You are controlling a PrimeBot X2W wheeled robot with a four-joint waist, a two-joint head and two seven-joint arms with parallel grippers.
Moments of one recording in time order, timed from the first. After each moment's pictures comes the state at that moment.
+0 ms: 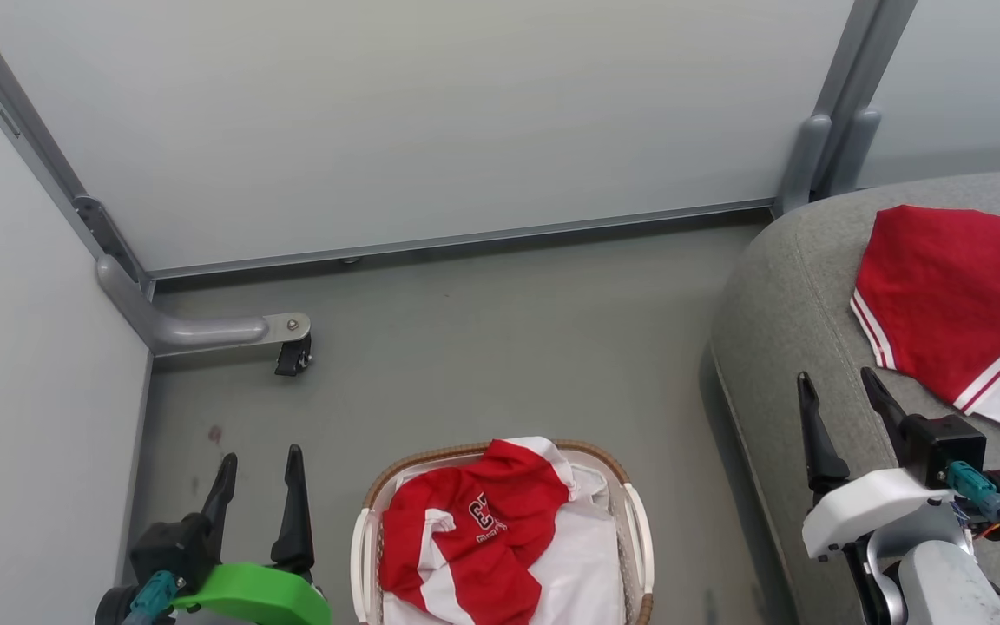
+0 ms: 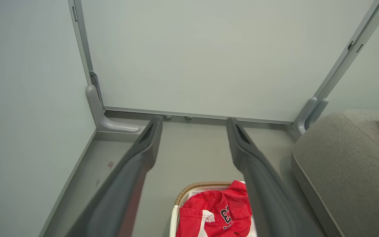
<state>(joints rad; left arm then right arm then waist) -0.03 0.05 -0.09 0.35 -0.30 -0.11 -0.26 -0.18 -0.05 -0.08 0.39 0.08 0.13 -0.26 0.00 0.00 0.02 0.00</state>
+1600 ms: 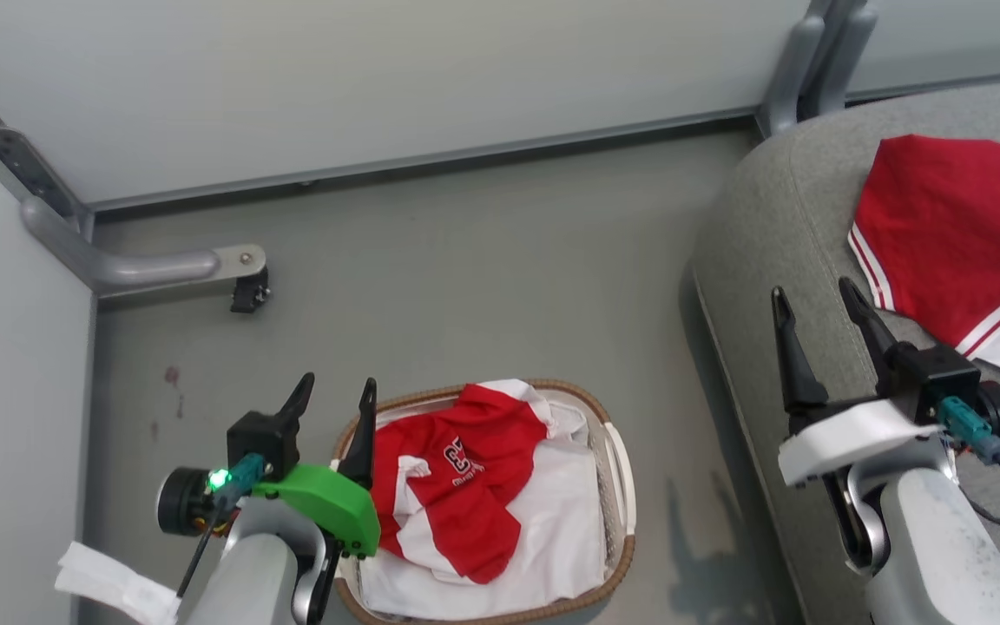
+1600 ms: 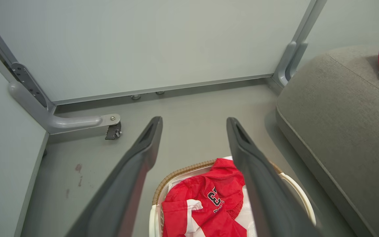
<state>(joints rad) -0.32 0.05 -0.26 0.64 -0.24 -0.13 -0.26 -0.27 -0.05 -0.02 0.29 0.09 0.13 -0.26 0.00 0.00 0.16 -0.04</state>
